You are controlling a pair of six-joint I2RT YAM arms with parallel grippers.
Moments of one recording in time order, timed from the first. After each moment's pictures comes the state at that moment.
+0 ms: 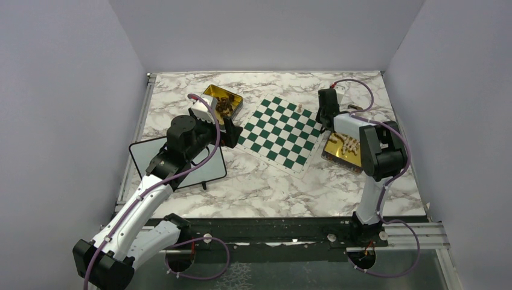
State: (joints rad) left arm -0.48 0.90 0.85 -0.15 0.10 -0.23; right arm 0.23 1.95 1.21 0.01 0.40 0.39
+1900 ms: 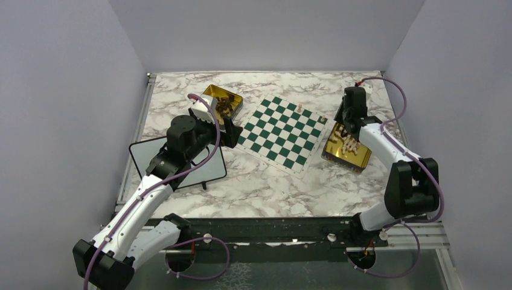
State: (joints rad) left arm -0.48 0.90 0.85 -0.15 0.10 -0.23; right arm 0.16 1.54 1.08 -0.17 0.35 0.37
